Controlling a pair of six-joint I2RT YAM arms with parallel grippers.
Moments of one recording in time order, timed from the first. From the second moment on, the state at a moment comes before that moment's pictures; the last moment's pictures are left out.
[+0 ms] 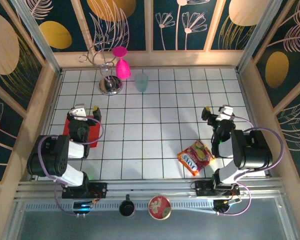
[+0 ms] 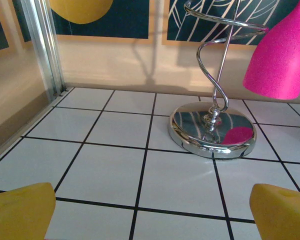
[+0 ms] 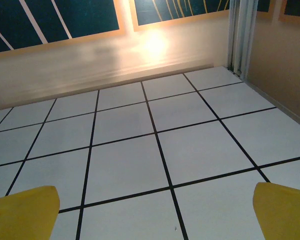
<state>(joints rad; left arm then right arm) 0.00 1.53 0.22 1.21 -0.07 -0.07 -0.02 1.56 0.19 1.24 0.08 0.13</state>
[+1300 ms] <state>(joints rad) 0.00 1.49 0.15 1.26 -0.14 -0.10 0.00 1.52 0.21 1.16 0.11 0.12</state>
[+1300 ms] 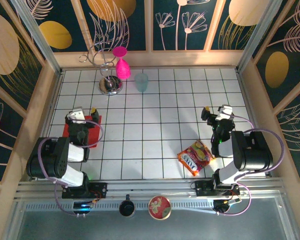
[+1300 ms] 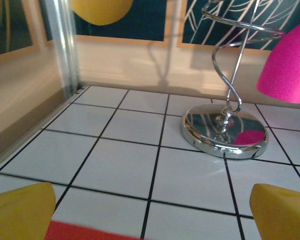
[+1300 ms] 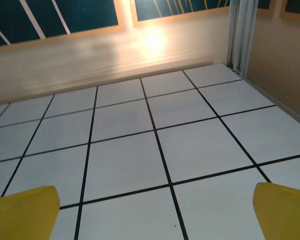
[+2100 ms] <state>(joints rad) 0.01 1.23 0.52 0.19 -0.17 -0.61 0.25 1.35 0.70 0.28 0.01 0.53</state>
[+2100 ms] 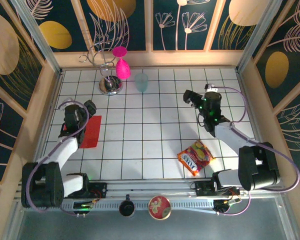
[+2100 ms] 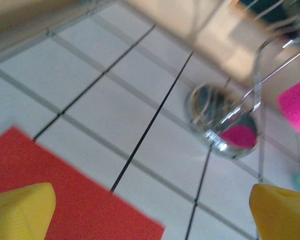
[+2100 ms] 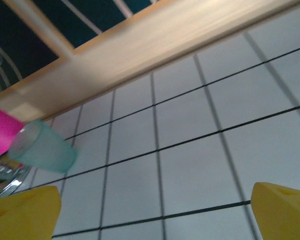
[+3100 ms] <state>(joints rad) -0.02 1.47 0.56 0.01 0.03 -0.75 0.38 1.65 0.88 0.16 -0.11 0.68</state>
